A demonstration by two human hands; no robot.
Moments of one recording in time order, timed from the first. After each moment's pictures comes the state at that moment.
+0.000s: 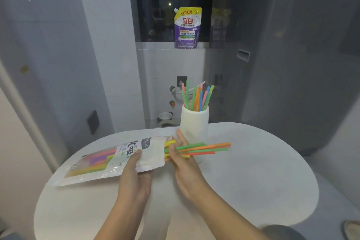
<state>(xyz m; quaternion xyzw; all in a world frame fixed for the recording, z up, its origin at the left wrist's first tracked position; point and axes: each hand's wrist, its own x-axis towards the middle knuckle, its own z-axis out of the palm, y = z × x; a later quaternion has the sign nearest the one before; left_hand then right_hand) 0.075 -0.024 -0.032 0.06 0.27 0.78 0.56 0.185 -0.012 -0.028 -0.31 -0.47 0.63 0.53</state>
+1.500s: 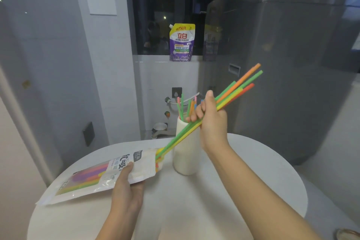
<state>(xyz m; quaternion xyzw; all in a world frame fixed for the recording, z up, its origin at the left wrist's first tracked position) 0.063 -0.021 -0.038 0.03 0.26 0.78 0.56 0.222 0.018 0.102 -0.31 -0.41 0.47 0.72</state>
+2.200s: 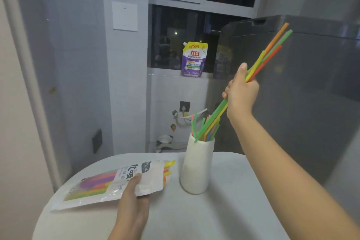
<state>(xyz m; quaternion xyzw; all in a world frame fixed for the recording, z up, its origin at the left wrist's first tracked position) 0.056 -0.022 -0.030 0.03 0.26 0.79 0.56 0.234 0.069 0.196 -0.39 -0.42 0.26 0.77</state>
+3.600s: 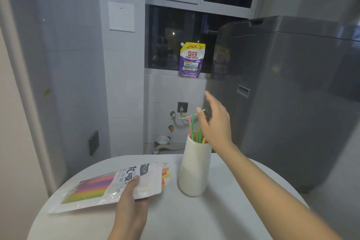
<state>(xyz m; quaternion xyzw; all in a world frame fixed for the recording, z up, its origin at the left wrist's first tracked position) 0.056 -0.016 -0.032 0.02 0.27 0.78 0.56 0.231 0.084 0.108 -0.50 -0.70 0.02 0.51</state>
